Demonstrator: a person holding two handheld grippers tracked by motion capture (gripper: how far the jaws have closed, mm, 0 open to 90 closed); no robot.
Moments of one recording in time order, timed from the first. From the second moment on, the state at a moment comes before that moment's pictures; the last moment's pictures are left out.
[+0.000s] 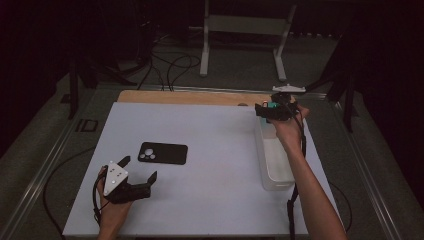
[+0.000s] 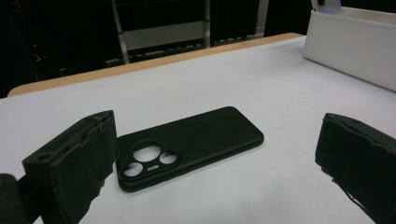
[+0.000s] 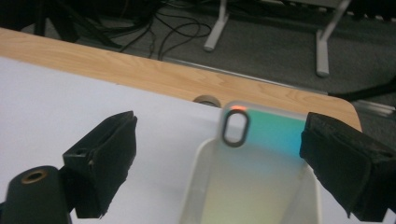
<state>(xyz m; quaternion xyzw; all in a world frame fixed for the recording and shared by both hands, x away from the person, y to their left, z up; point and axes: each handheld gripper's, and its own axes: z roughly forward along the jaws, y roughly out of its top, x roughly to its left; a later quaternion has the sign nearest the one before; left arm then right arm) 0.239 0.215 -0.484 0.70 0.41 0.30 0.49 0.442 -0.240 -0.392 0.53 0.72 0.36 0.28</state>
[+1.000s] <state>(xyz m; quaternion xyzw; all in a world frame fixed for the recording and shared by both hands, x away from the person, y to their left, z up) 0.242 0.216 -0.484 0.71 0.42 0.29 0.49 0.323 -0.221 -0.419 0.41 0.73 0.48 0.24</state>
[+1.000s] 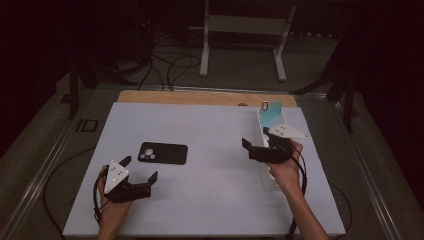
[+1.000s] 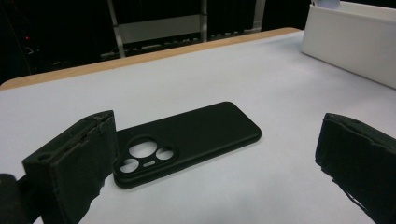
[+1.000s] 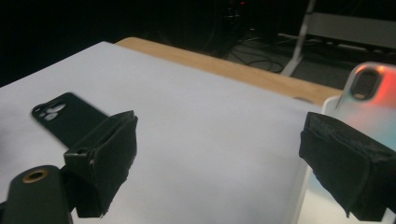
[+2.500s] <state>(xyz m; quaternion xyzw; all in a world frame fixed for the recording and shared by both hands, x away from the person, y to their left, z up) 0.287 0.189 -0.466 0.71 0.42 0.26 0.50 0.263 -0.253 -0.457 0.40 0.71 0.51 0.27</state>
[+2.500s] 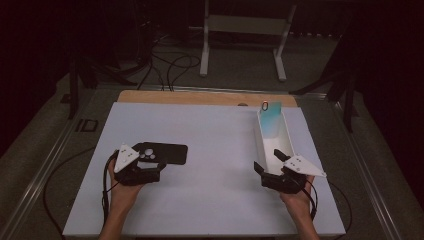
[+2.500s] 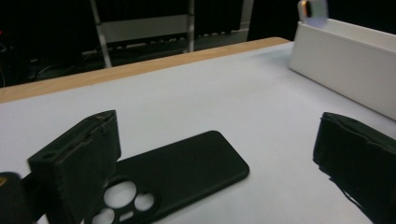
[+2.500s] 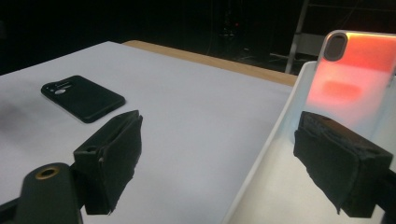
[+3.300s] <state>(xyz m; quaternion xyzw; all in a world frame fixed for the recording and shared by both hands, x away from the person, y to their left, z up) 0.370 0.144 -0.490 0.74 0.46 0.19 0.44 0.262 -0.259 -0.454 0.40 0.70 0.52 0.28</state>
